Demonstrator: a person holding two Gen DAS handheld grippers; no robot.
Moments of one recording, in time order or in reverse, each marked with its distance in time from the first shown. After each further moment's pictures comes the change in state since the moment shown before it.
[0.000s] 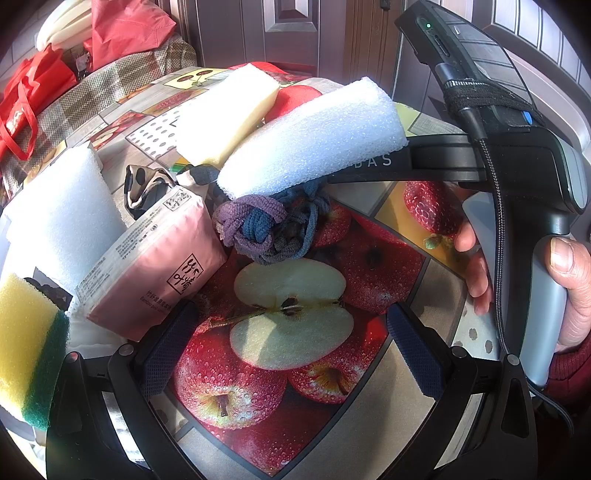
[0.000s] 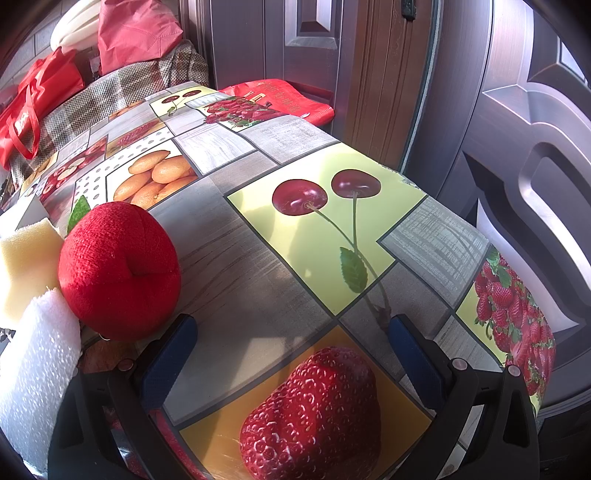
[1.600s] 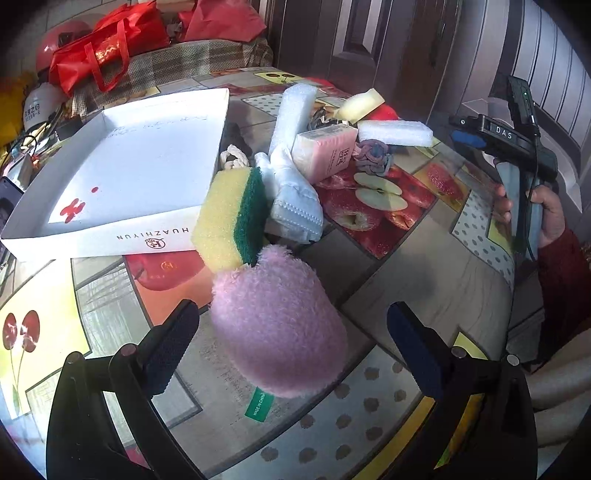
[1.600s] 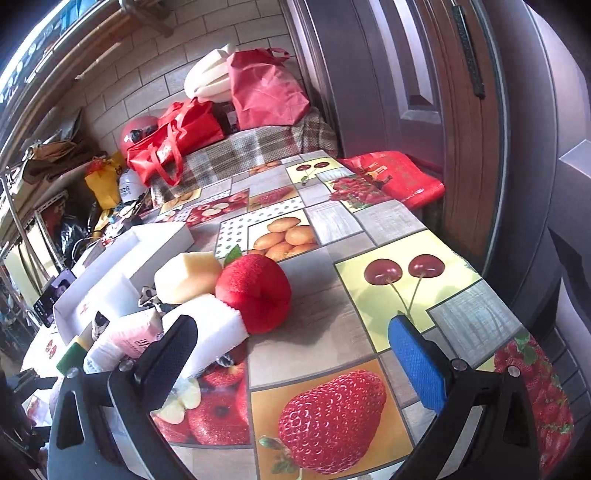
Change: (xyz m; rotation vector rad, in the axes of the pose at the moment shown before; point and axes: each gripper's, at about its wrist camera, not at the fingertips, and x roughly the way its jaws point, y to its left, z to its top) left arm -0.108 0.072 -0.120 -0.214 -0.067 0.017; right arm -0.068 -0.034 -0.007 -0.210 -0.260 0.577
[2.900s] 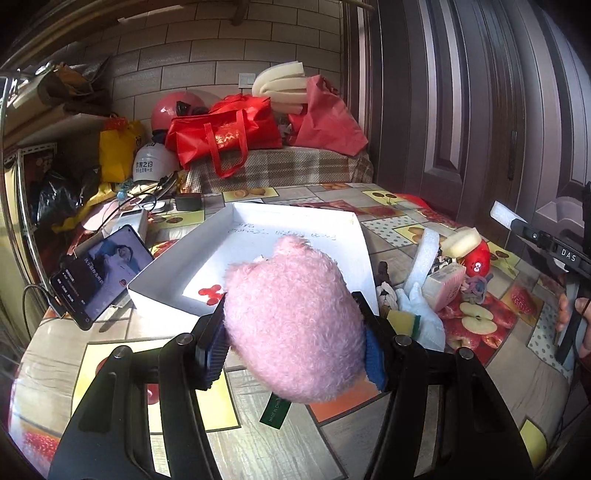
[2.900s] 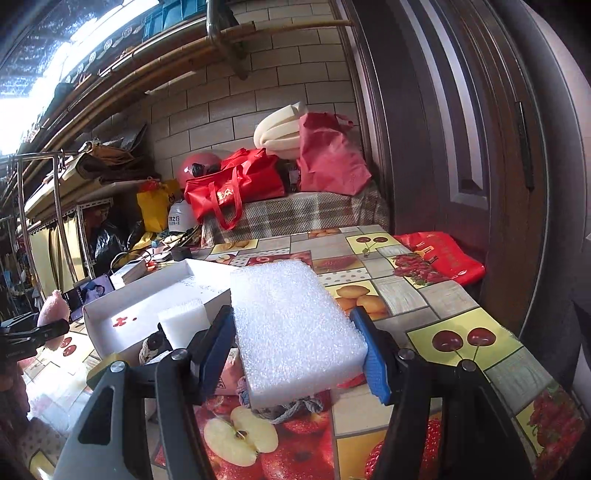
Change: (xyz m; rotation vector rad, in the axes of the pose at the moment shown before) left arm -0.061 0.068 0.006 -0.152 -0.473 0.339; right arm -0.014 0.068 -0.008 -0.150 -0.282 0.070
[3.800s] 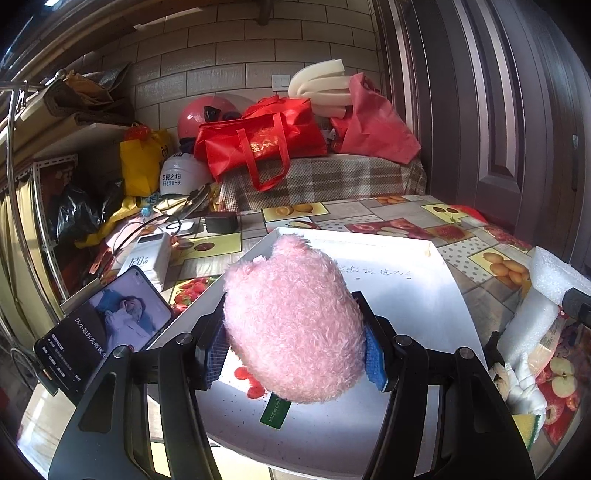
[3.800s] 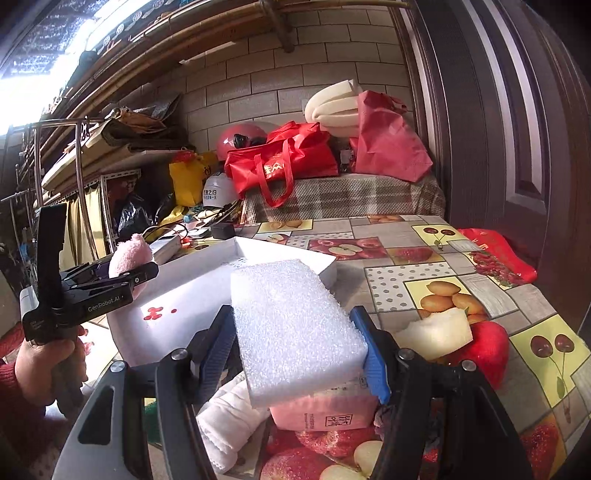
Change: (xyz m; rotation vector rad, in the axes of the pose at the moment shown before) left arm 0.092 0.037 0.037 0.001 -0.027 0.161; right arm 0.066 0.100 -0.007 -0.090 0.072 0.103
